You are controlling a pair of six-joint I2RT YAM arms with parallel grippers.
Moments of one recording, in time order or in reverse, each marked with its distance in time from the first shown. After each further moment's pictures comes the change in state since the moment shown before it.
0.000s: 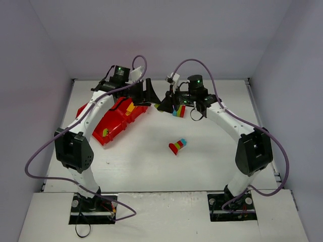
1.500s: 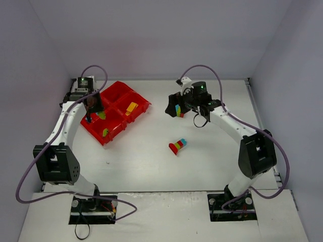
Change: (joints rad) left arm 0.321 -0.208 -0.293 -0.077 -0.688 0.200; right arm -0.038 -0.040 -0.121 -0.040 0.372 0.148
